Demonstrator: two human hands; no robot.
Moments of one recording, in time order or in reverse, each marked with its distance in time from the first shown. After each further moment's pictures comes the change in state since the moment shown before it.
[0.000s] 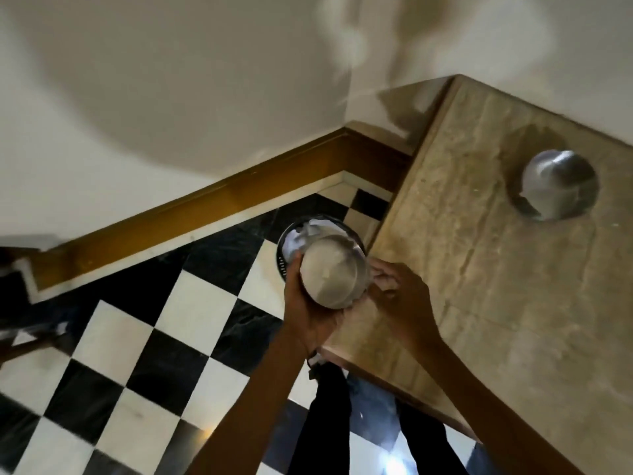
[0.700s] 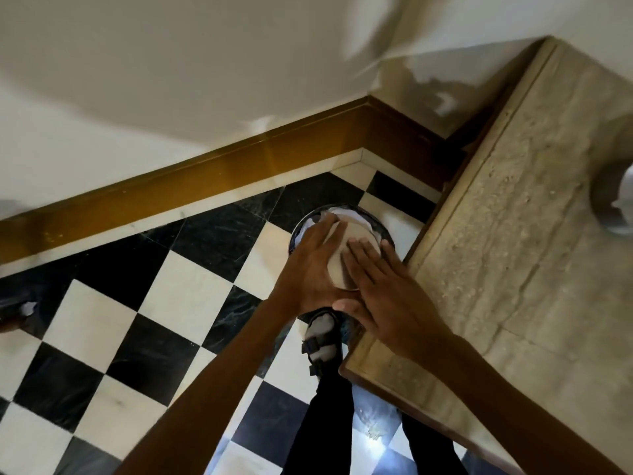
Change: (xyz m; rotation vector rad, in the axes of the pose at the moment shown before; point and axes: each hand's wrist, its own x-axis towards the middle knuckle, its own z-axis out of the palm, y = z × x) left_hand 0.078 0.081 -0.068 2.041 -0.149 0.855; right_hand 0.056 0.015 0.067 -1.024 -0.422 -0.552
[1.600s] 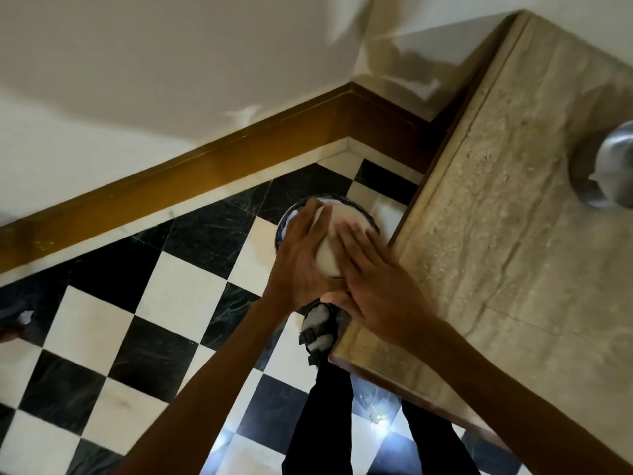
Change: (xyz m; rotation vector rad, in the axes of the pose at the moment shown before) left_hand 0.001 0.009 0.005 -0.023 0.119 0.007; right_hand -0.003 0.008 0.007 -0.003 0.097 -0.044
